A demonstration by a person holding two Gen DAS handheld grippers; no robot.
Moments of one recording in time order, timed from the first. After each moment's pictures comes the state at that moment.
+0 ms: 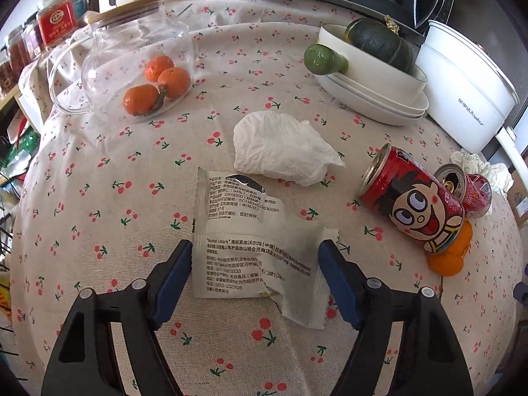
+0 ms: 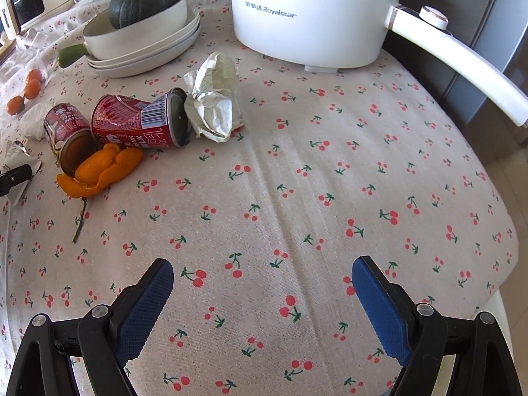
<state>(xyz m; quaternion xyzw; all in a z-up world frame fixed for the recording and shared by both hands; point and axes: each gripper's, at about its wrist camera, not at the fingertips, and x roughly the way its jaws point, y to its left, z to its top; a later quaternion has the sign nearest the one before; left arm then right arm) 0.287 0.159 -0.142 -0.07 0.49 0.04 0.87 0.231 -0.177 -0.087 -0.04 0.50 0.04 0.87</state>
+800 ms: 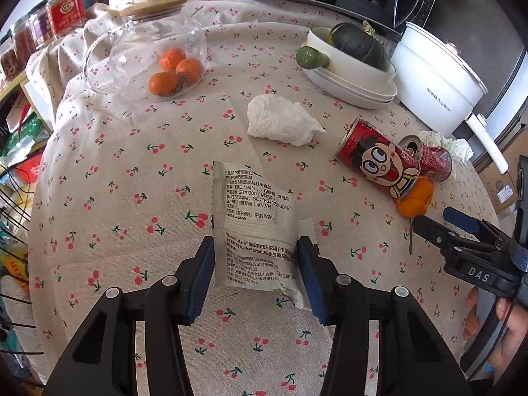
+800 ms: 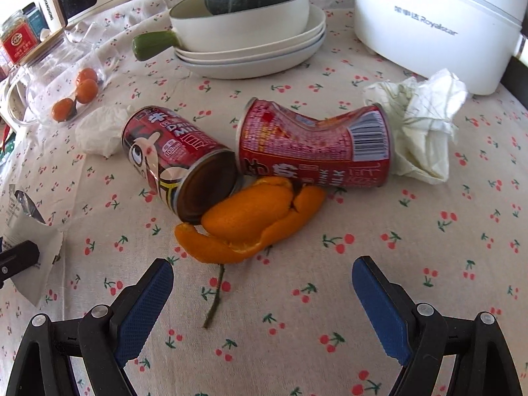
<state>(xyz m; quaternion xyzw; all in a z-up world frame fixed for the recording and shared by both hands) 0.228 0.174 -0.113 -0.08 0.51 0.00 0.86 0.270 -0.056 -0.117 -0.01 0.47 0.12 0.88</state>
